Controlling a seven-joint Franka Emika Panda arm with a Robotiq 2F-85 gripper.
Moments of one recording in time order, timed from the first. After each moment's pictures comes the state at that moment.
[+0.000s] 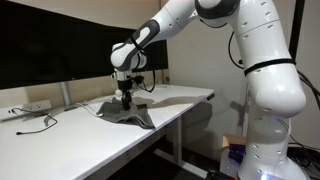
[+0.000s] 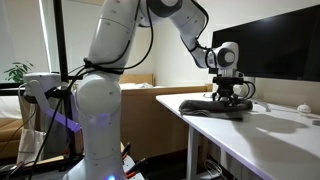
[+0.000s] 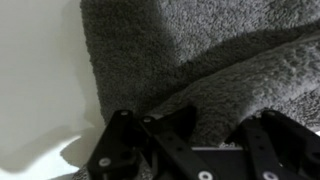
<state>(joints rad) -0.12 0.30 0.08 -1.88 -0.05 2.17 -0.50</state>
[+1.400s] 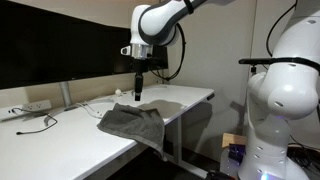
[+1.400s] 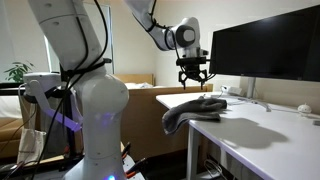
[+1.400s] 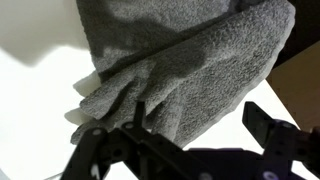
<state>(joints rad) 0.10 -0.36 0.02 -2.44 0.01 2.27 -0.50</state>
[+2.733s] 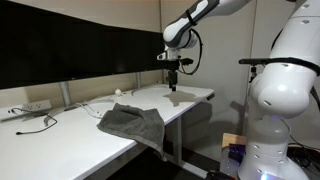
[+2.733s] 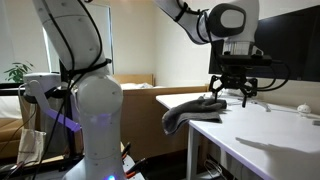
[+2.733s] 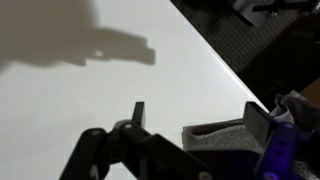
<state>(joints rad) -0.07 -0.32 -0.35 -2.38 -0.07 2.07 -0.91</state>
